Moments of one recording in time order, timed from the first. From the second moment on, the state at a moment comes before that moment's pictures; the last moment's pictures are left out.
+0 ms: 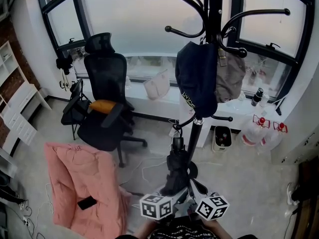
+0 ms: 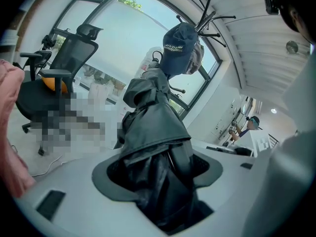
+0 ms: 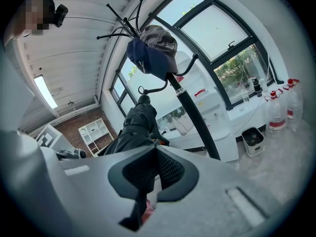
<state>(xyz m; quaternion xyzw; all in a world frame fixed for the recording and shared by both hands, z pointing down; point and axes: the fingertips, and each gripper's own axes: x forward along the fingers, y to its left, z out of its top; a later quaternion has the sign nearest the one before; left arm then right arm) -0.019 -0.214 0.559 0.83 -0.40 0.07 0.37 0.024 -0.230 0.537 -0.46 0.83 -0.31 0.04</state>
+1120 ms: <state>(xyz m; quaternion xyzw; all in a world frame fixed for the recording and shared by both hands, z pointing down) -0.018 -0.227 0.562 0.84 -0.40 0.09 0.36 0.024 -0.243 0.542 -0.45 0.83 -0.32 0.04</state>
